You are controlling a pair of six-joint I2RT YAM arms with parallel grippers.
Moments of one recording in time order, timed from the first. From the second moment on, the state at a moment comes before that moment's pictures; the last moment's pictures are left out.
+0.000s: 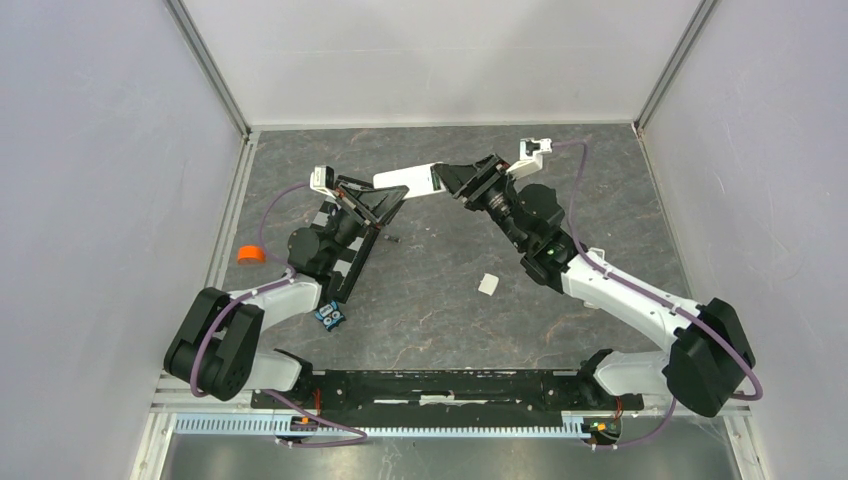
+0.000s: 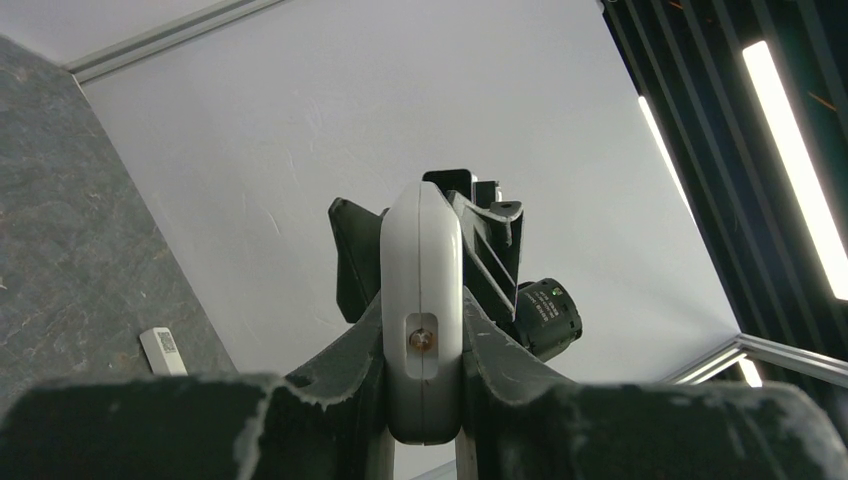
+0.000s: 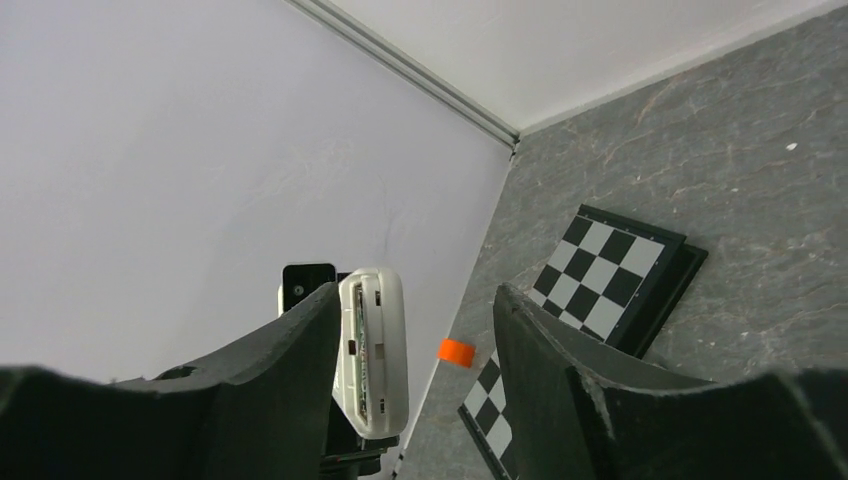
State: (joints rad) left arm -0.41 1.35 0.48 1.37 0.37 -1.52; right arm 0.72 1.29 0.89 0.51 0.15 0.96
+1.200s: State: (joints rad) left arm -0.37 1.35 0.47 1.26 0.38 -1.42; right arm 0.68 1.34 1.00 0.30 -0.04 0.59
